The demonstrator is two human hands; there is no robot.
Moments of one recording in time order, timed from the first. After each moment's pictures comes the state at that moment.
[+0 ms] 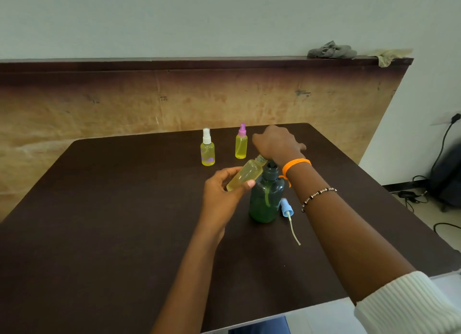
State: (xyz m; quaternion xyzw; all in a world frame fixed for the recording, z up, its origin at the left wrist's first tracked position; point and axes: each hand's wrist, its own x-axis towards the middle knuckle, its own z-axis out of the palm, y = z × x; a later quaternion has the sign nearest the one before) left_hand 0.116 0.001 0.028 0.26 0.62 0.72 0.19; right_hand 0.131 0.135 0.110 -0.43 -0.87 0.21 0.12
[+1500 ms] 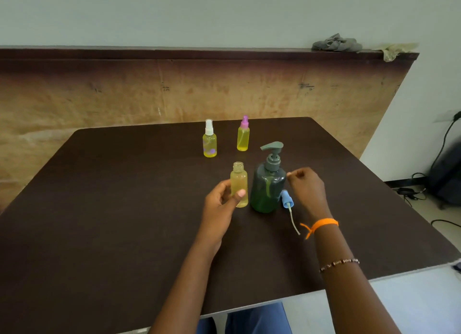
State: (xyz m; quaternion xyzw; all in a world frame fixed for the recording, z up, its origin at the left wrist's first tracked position) left_hand 0.122 -0.013 -0.024 0.25 0.60 0.73 0.21; right_hand 0.207 0.151 0.008 -0.47 -0.75 0.40 0.25
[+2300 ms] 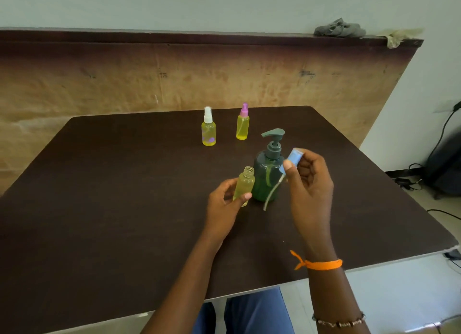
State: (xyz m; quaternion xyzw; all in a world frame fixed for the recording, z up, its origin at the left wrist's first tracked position) left_hand 0.127 -0.010 -0.047 0.25 0.63 0.70 0.20; right_hand 0.238 0.064 0.033 -0.24 -0.66 0.50 0.51
